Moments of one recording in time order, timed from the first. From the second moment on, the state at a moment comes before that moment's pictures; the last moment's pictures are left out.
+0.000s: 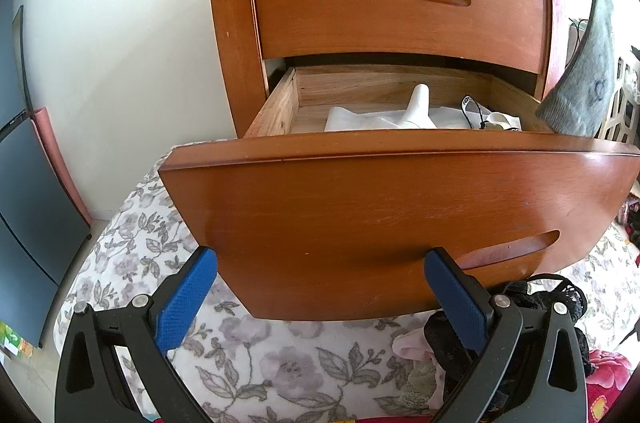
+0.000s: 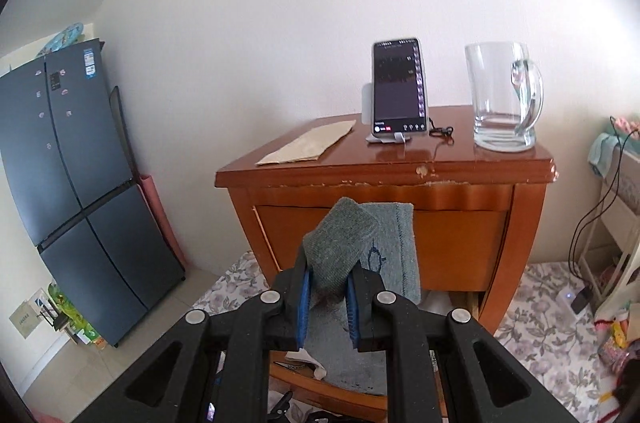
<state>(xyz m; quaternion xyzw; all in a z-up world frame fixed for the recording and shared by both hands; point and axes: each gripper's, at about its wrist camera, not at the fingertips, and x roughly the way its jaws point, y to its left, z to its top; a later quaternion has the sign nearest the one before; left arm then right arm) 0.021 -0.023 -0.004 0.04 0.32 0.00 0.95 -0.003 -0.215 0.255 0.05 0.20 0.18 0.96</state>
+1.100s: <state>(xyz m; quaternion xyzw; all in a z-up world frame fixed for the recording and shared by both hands) 0.023 -0.021 -0.003 0.04 0.32 0.01 0.95 -0.041 -0.216 0.199 0.06 0.31 0.22 0.92</state>
